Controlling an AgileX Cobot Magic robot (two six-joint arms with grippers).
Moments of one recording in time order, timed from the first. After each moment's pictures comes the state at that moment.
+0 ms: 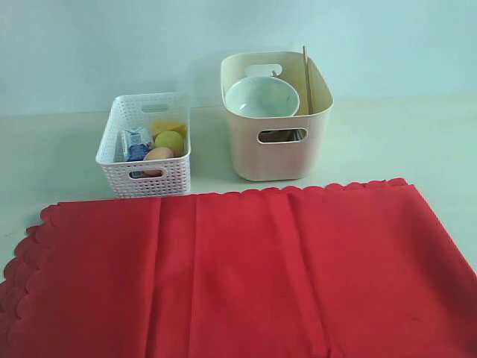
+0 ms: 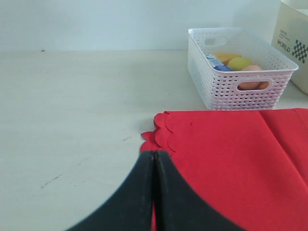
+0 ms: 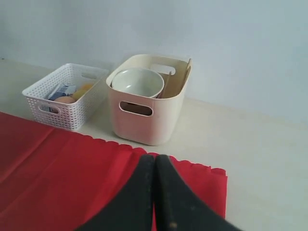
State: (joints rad) left arm -0.07 0.01 0.00 0.10 0.37 -0.11; right arm 0.16 0.16 -0.51 0.30 0.72 -0.32
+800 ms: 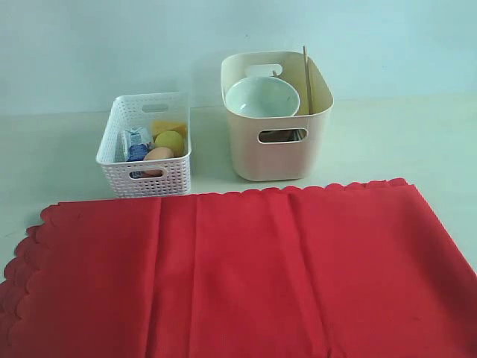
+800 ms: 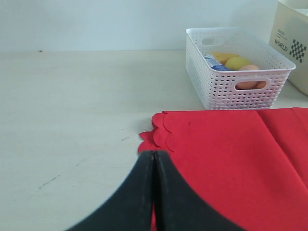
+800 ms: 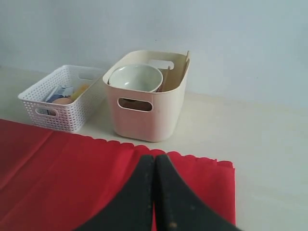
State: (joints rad) left arm -0.08 0.01 0.00 0.10 0.37 -0.11; right arm 0.16 0.15 -0.41 0.31 0.63 -0.28
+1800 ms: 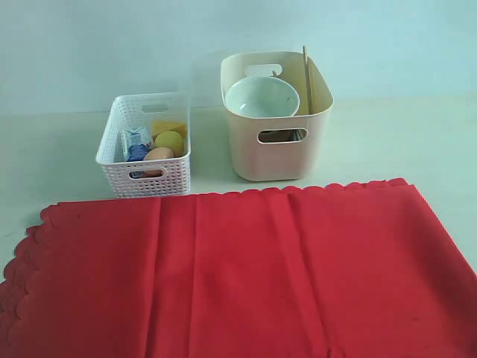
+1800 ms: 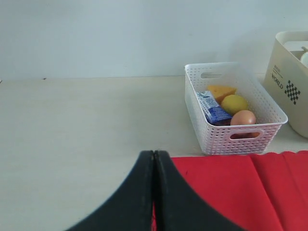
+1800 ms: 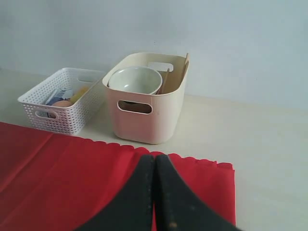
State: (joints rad) left arm -0.08 0.48 -0.43 0.10 0.38 -0.11; right arm 0.16 0.14 -0.41 0.31 0.62 -0.28
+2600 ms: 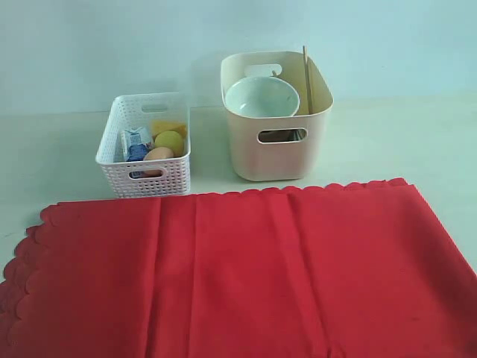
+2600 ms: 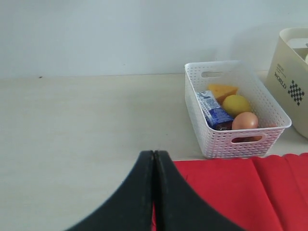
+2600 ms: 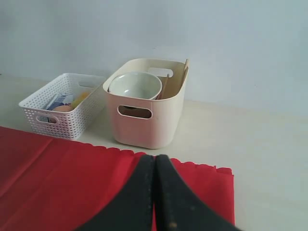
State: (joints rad) left arm -0.08 0.60 -0.48 0.10 0.35 -0.11; right arm 0.16 0.12 -0.41 0.31 0.62 -0.28
